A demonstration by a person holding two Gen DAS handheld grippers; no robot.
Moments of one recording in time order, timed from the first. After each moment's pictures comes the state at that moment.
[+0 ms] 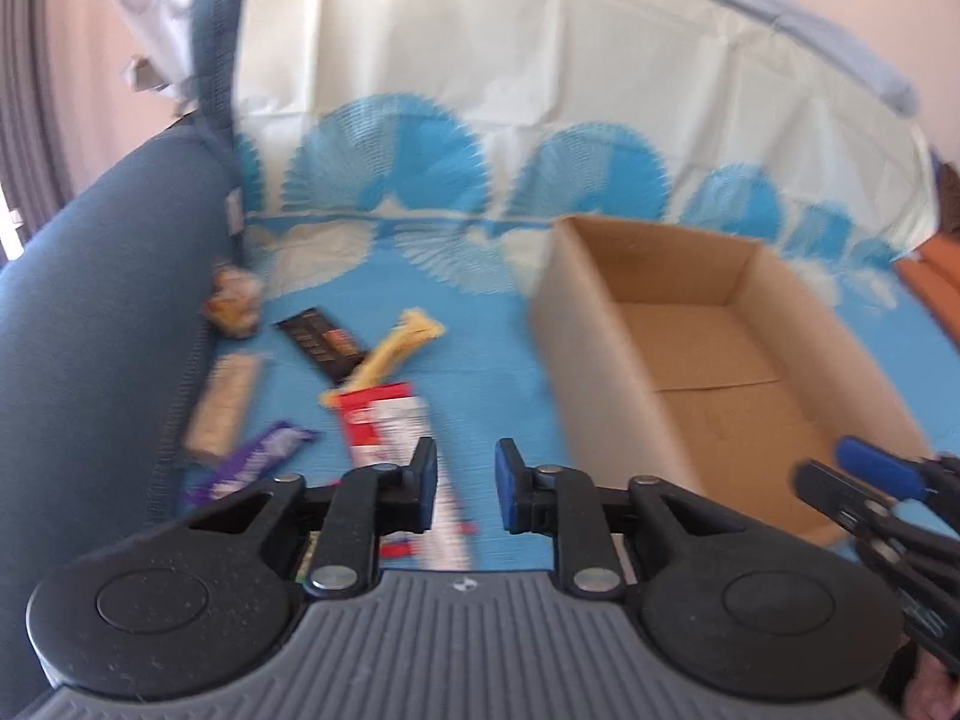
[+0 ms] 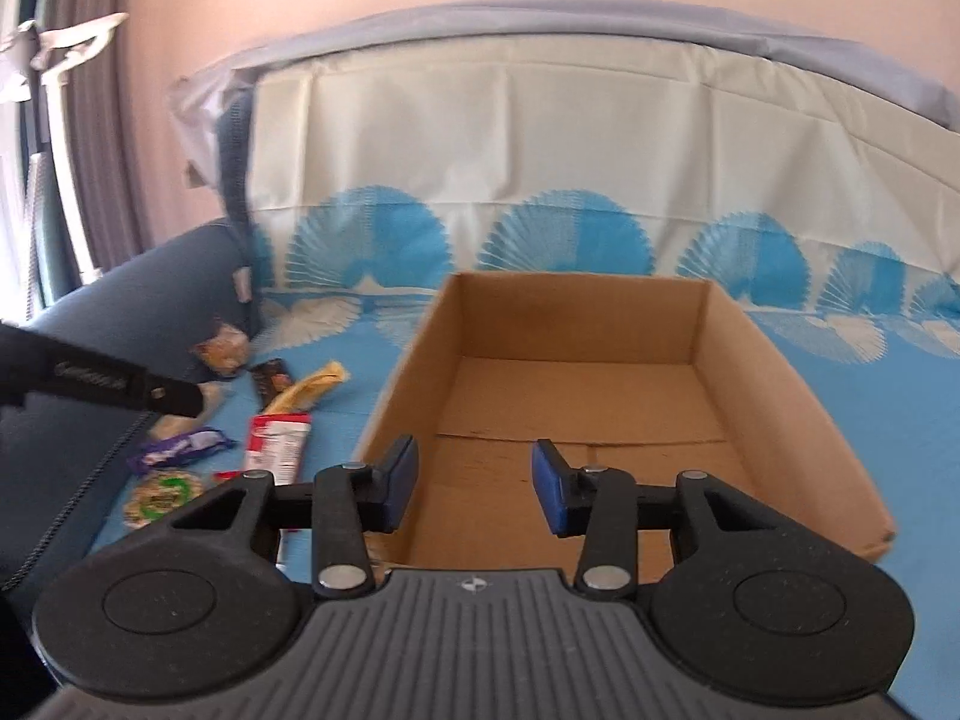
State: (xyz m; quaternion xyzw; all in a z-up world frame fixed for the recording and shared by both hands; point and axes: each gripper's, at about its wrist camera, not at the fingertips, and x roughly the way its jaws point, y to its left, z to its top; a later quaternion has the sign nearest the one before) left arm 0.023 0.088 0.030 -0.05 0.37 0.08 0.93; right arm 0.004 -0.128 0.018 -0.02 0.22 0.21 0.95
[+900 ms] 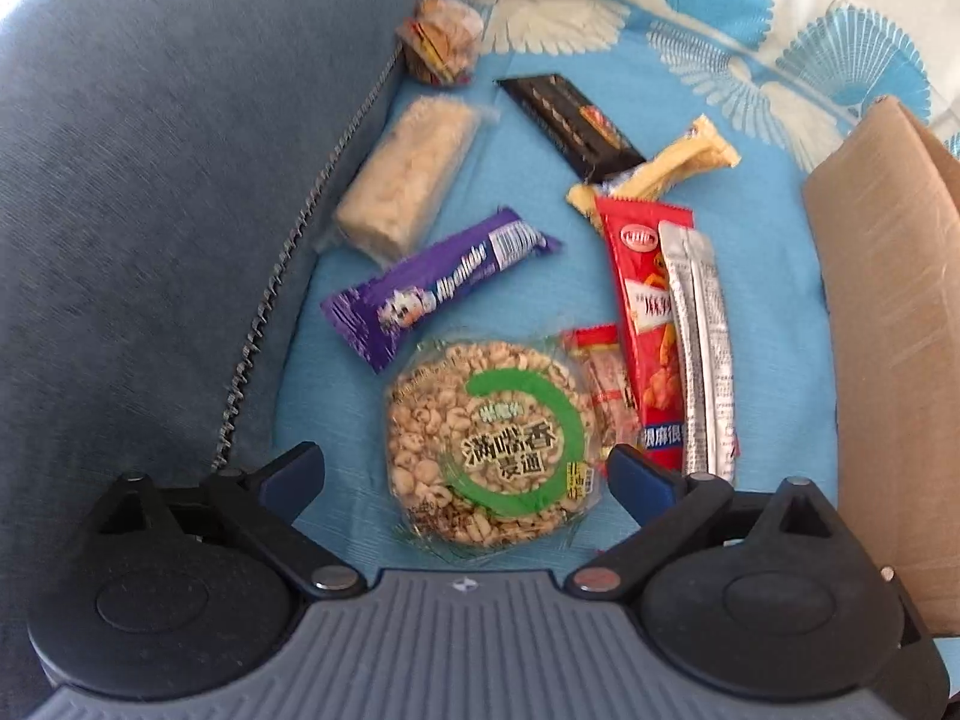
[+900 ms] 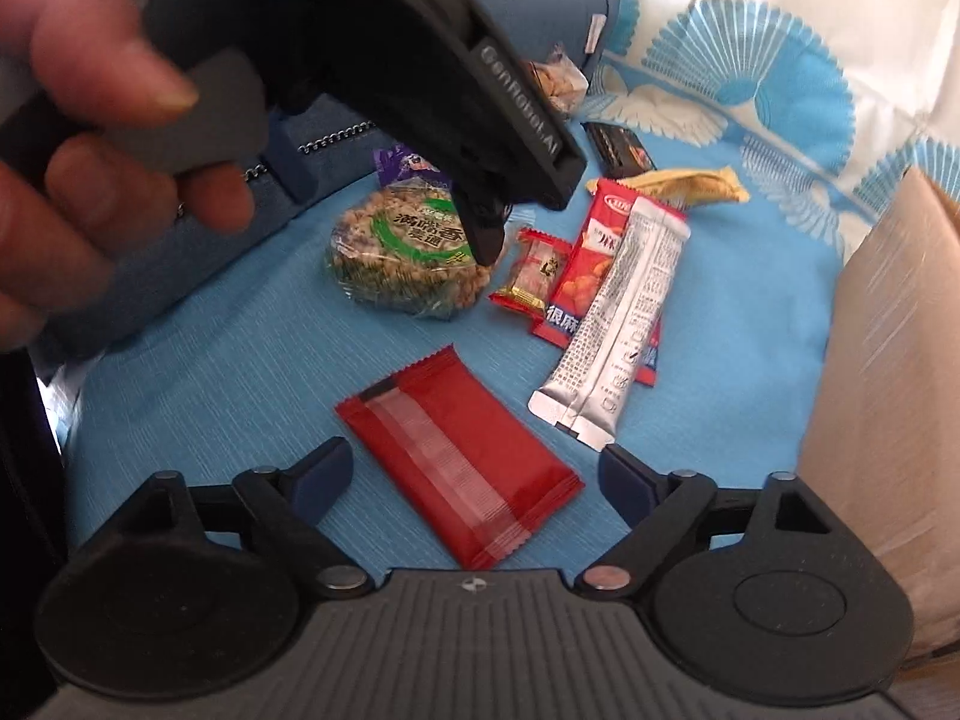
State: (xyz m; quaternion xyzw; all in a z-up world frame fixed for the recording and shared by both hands) left arm 0.054 0.193 -0.077 -0.15 0.53 0.20 0.81; right arm 0.006 0.063 -0.083 -0.20 0.36 0.42 0.81
